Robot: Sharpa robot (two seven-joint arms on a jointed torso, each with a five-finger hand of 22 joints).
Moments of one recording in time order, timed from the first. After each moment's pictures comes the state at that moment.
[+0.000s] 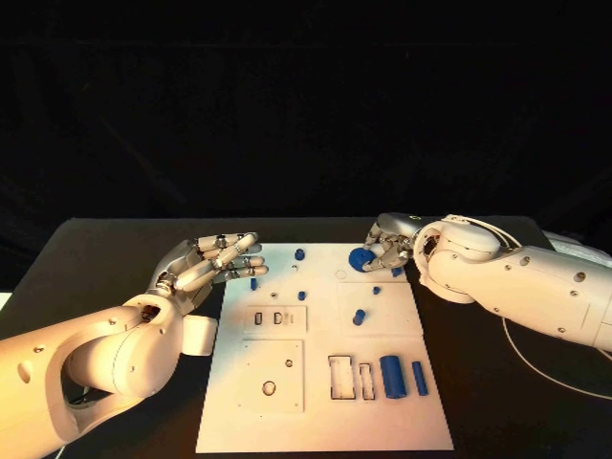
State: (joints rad) left arm 1.16 -0.94 -0.02 1.76 0.06 -0.41 0.49; left_hand 1.45 0.00 -0.02 0.14 0.10 0.96 0.22 0.11 0.07 1.04 0.17 0.09 0.07 1.09 0.12 0.17 0.15 0.16 1.03 0.22 0.23 0.10; right arm 1.22 -0.78 0.06 1.38 -1.51 -0.14 -0.35; right_hand 1.39 -0.13 0.12 0.20 0.18 1.00 0.14 0.08 0.08 1.40 0.04 1.23 1.26 1.47 -0.04 1.49 1.31 0.09 1.42 0.07 1.40 1.21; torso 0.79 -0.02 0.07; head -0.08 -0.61
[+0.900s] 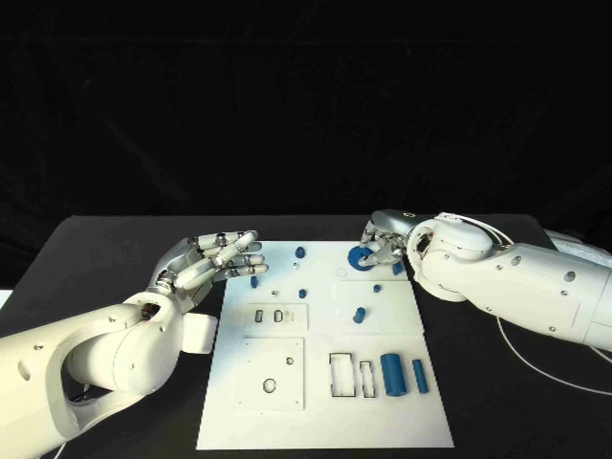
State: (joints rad) left arm 1.16 -0.94 -0.02 1.76 0.06 -0.41 0.48; left_hand 1.45 0.00 -0.02 0.14 0.10 0.96 0.22 0.10 0.07 1.04 0.17 0.09 0.07 1.09 0.12 0.17 0.15 0.16 1.04 0.23 0.23 0.10; right arm 1.22 -0.76 0.06 1.38 -1.56 -0.15 -0.36; right_hand 1.41 -0.08 0.19 0.16 0.13 1.08 0.12 0.11 0.08 1.43 0.02 1.30 1.31 1.47 -0.05 1.51 1.31 0.08 1.44 0.06 1.43 1.26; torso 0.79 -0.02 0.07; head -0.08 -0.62
